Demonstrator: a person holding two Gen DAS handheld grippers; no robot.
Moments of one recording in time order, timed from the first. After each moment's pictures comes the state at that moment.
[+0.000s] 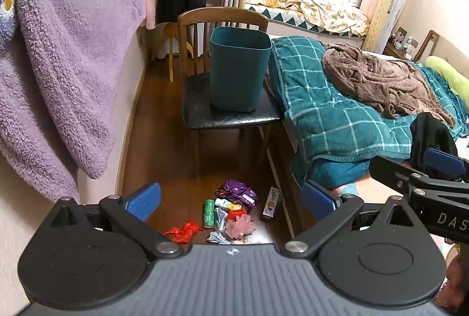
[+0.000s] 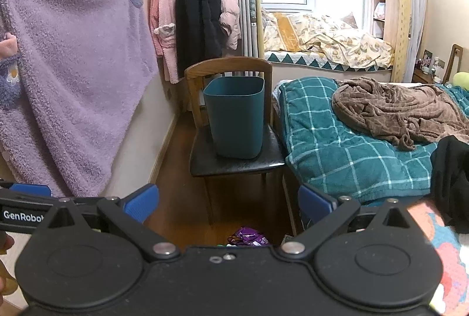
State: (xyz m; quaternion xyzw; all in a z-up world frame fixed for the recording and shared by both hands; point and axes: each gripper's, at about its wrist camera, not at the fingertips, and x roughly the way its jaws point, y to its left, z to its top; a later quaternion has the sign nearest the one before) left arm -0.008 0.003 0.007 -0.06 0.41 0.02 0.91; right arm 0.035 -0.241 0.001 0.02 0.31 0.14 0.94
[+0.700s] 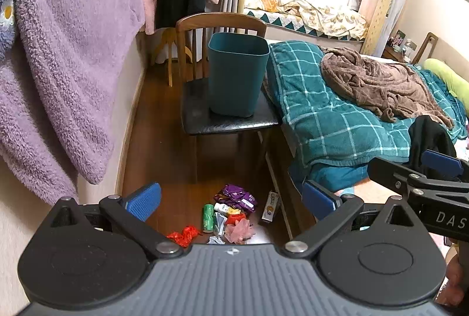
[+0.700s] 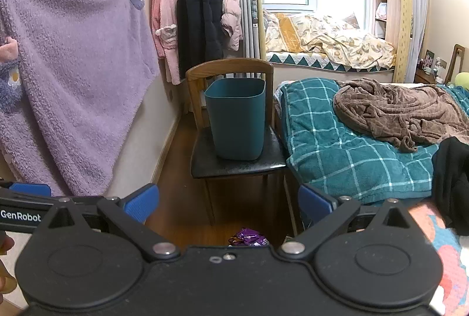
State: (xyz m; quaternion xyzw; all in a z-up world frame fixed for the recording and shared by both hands) left arm -0.008 -0.002 0.014 -0.06 0.40 0.02 0.92; right arm 0.038 -0.242 0.004 0.02 0.31 0.14 0.94
